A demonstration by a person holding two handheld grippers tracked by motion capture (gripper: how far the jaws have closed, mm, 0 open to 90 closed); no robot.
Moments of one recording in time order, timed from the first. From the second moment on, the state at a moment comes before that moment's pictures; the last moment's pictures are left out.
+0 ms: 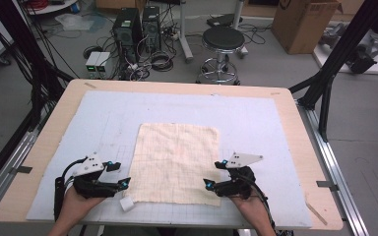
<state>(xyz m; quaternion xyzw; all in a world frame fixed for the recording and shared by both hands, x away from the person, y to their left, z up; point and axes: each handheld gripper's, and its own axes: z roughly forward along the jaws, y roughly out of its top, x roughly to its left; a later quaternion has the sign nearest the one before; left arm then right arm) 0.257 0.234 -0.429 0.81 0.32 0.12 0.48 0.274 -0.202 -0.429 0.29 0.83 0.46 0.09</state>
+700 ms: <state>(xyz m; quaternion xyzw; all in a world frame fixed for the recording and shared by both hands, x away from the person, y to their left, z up) 0.294 0.217 -0.403 0.82 0.32 0.10 0.47 0.324 -0.205 -0.403 0.31 0.83 0.46 0.07</state>
